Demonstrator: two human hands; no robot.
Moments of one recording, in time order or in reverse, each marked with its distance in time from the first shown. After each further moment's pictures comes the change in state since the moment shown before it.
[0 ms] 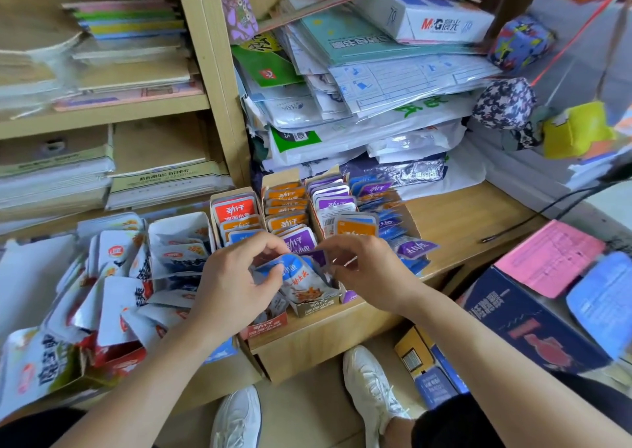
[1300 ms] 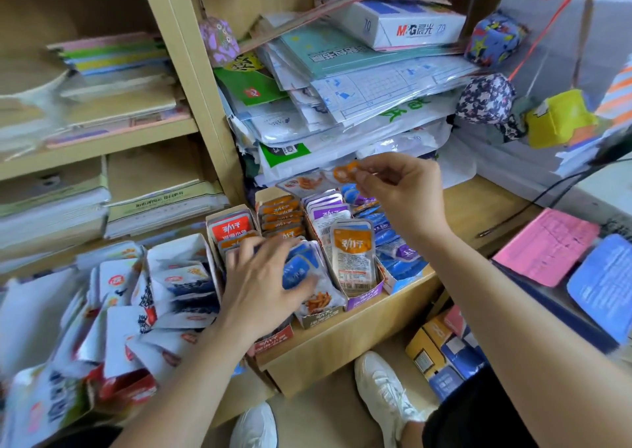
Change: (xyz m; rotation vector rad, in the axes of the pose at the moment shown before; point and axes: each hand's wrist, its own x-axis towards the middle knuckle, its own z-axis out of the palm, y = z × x) left_hand 0.023 -0.003 0.029 0.442 -0.140 -0.049; right_hand 0.037 -0.020 -0.067 0.369 0.680 -0.018
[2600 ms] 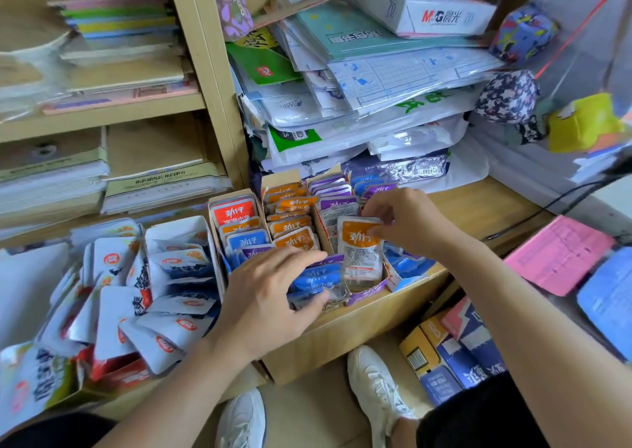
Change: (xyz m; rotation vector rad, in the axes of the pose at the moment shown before) left_hand -0.026 0.012 -0.010 -0.239 0.113 0.238; right_hand 0.002 0.040 -0.014 -0.715 -0.588 0.038
